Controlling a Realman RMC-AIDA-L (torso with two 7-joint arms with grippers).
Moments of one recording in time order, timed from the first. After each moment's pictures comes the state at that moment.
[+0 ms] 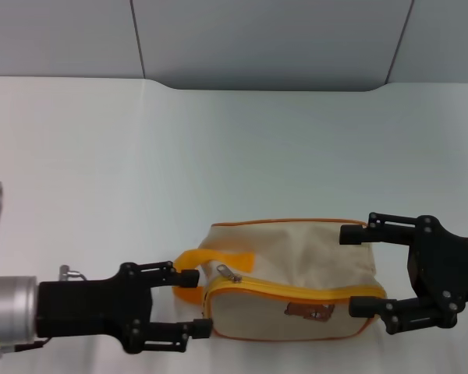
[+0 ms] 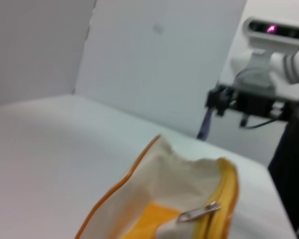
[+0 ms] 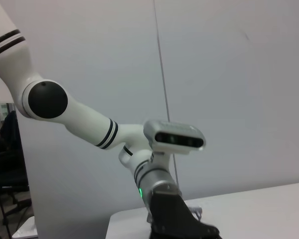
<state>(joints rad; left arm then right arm) -0.46 -2.04 0.83 0.45 1.96 1.68 -1.18 0.50 2.01 -0.64 -0.52 -1.99 -1.96 1.06</state>
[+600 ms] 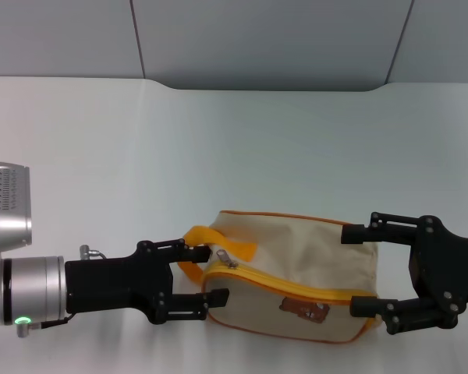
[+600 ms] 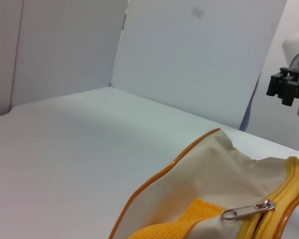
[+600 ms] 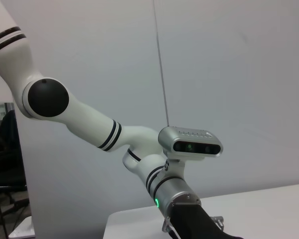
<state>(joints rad) -0.50 -2.07 0.82 0.44 1.95 1.54 -1.15 0.50 2.01 -0.63 -0.52 -1.99 -1.96 1.04</state>
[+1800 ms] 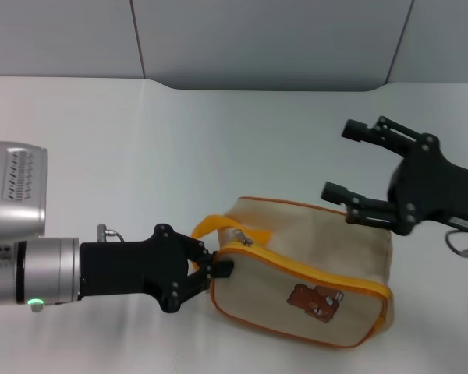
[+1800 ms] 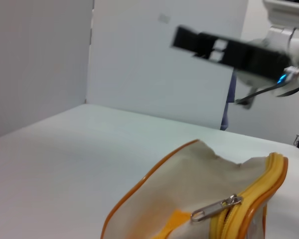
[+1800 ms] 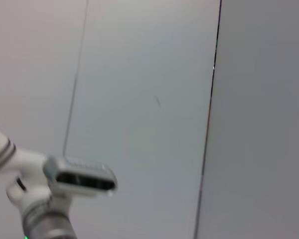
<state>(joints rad) -0.57 -2.06 0.82 0.40 1.95 1.56 -1.04 0.51 2.08 -0.58 -0.46 -1.76 -1.77 0.79</state>
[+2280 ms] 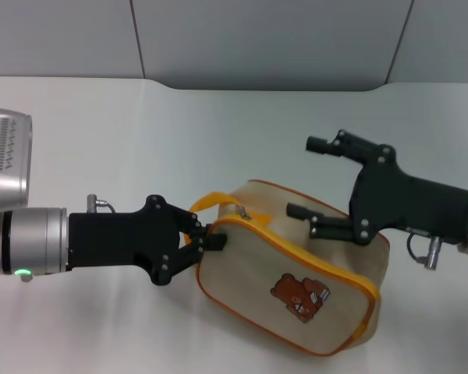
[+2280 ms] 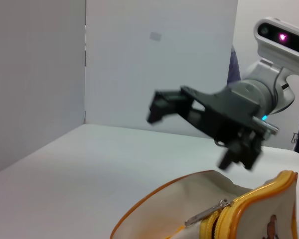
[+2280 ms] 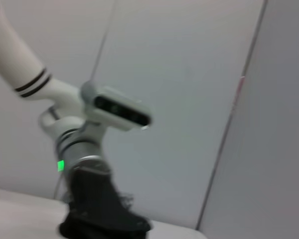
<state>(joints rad) -0.61 -2.03 0.80 0.45 1.95 1.61 -1.05 0.56 2.08 -0.66 -0.39 -1.77 -1.65 0.54</state>
